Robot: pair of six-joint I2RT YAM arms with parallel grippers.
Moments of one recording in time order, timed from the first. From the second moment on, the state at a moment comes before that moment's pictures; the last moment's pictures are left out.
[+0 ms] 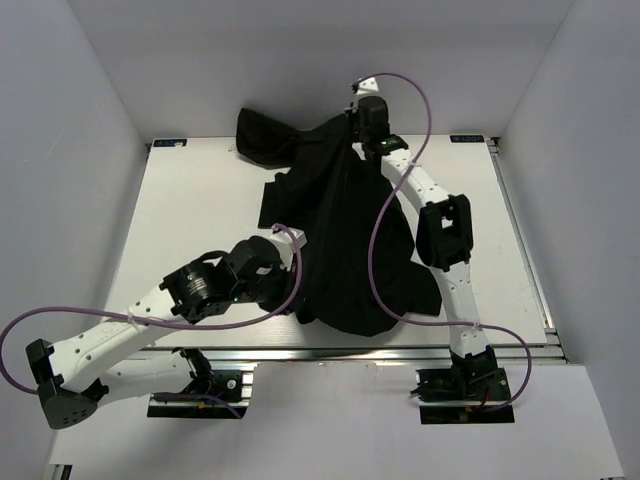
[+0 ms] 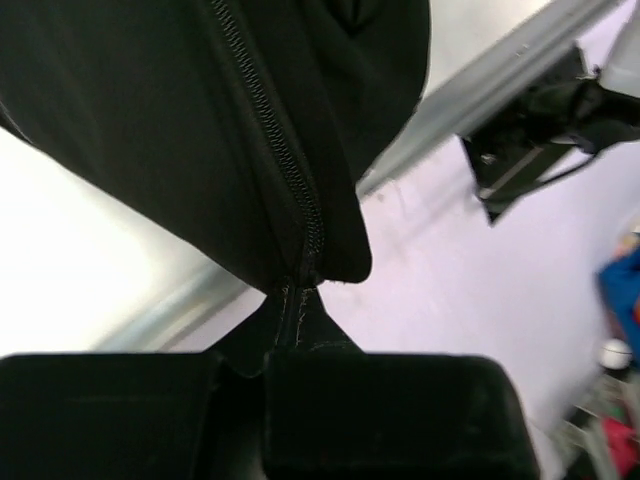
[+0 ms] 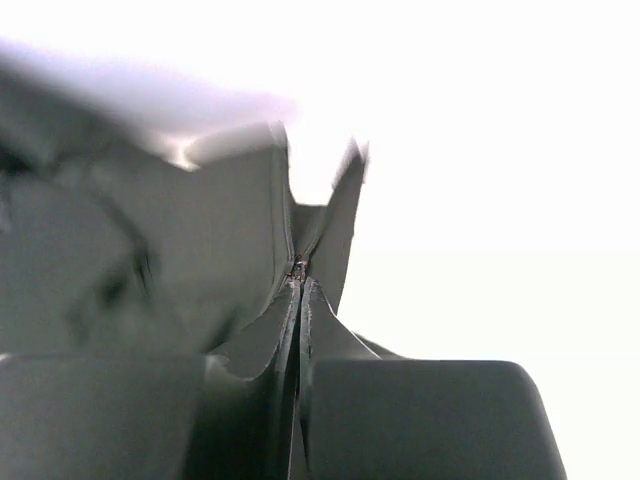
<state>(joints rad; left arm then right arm) -1.00 0.99 1.05 -0.82 0.06 -0.57 0.43 2.44 2.29 -0.14 0.17 0.04</state>
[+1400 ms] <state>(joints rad) -0.05 1.20 1.09 -0.51 0.01 -0.65 0.18 1.60 1.39 -0.04 0.07 0.28</state>
